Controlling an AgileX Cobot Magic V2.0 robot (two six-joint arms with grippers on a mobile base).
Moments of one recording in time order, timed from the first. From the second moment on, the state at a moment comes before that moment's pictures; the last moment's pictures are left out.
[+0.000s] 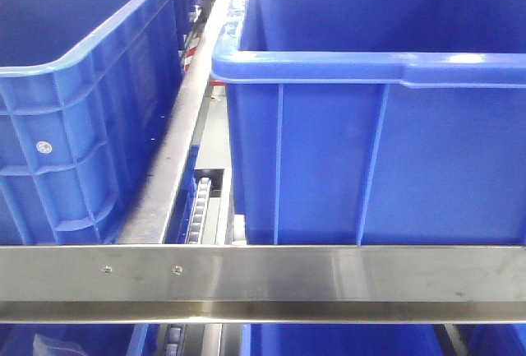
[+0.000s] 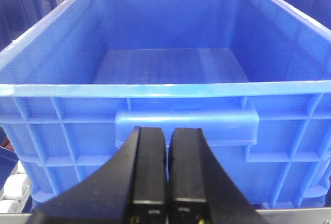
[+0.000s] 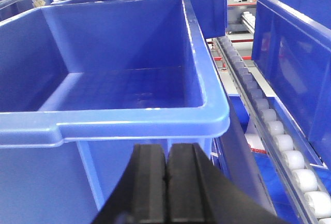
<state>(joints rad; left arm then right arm) -0.06 -0.01 0.01 0.01 0.13 -0.02 -0.01 -0.01 0.03 0.02 0.02 0.10</state>
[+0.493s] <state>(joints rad) -0.06 -0.01 0.01 0.01 0.13 -0.02 -0.01 -0.01 0.03 0.02 0.02 0.10</state>
